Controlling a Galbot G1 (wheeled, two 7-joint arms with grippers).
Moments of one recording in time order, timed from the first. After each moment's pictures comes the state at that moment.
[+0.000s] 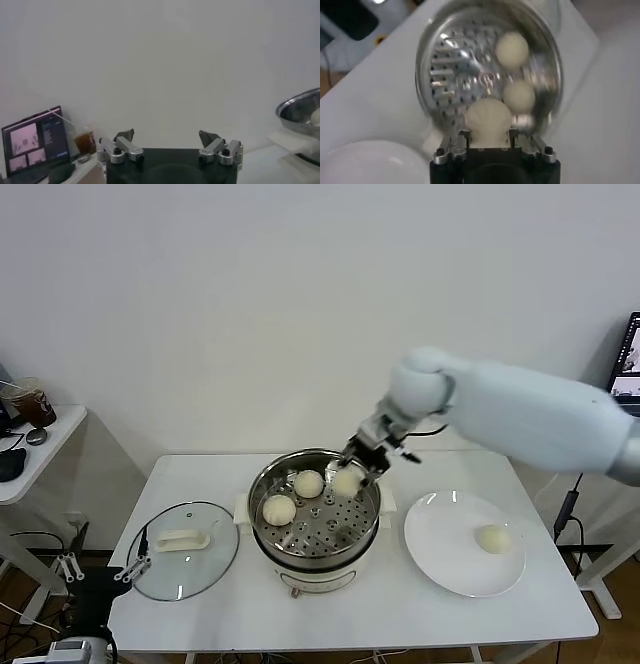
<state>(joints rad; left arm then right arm) 1.74 -1.28 -0.83 -2.17 -0.04 -0.06 -0.11 0.58 1.04 -1.25 1.45 0.15 0.10 -1.11</state>
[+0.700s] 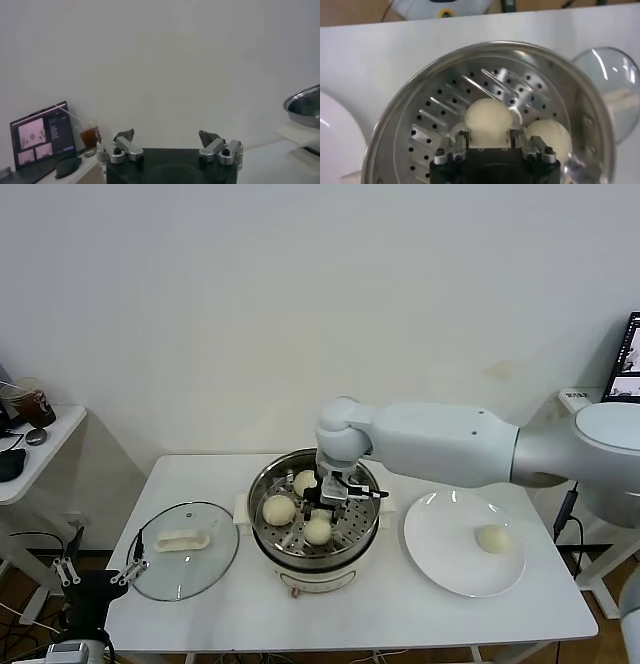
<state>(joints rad) 1.74 -1.30 -0.84 -2.15 -0.04 -0.07 -0.11 0.51 1.24 -1.35 1.38 -0.10 0.48 -1.08</state>
